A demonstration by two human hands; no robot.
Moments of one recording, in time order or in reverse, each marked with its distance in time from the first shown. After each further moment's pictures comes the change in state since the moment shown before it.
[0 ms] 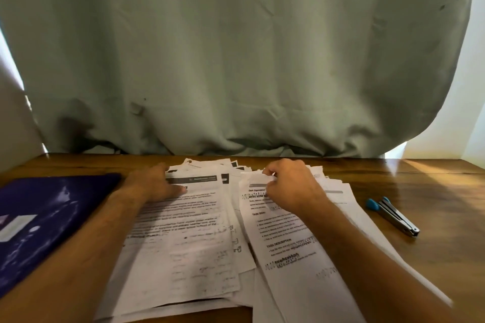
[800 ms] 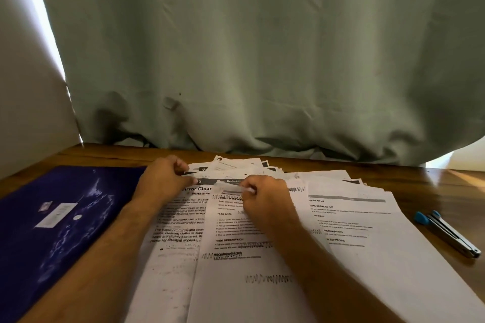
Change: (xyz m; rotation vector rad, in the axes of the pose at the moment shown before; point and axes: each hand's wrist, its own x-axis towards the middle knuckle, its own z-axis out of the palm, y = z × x) left_hand -0.012 -0.038 0.002 -0.512 0.240 0.000; right_hand 0.006 -0.070 0.084 0.167 -0.024 -0.144
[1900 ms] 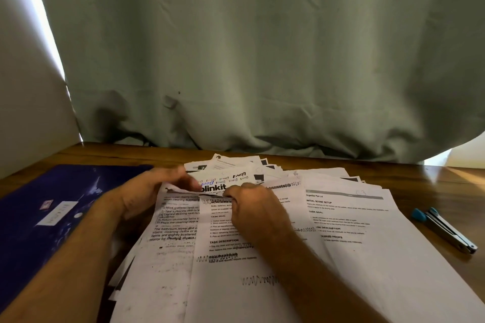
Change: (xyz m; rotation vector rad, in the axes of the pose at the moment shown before) left_hand -0.012 -0.025 -0.033 -0.460 -0.605 0.076; right_hand -0.015 -0.010 0.015 -0.346 -0.058 -0.284
